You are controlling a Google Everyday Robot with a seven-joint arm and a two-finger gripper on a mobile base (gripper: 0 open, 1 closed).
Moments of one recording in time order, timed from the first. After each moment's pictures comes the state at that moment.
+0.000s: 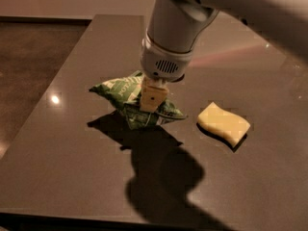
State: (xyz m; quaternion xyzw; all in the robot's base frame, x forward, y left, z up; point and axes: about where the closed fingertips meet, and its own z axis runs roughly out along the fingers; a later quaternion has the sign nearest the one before) arm 0.461 0.010 0.925 -0.69 0.71 0.06 0.14
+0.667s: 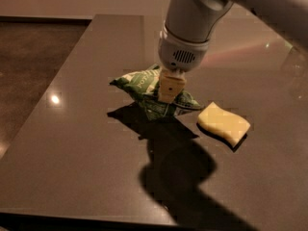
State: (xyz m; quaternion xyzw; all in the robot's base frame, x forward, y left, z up) arm 0.486 -0.032 0.928 -0.68 0.73 0.02 0.12
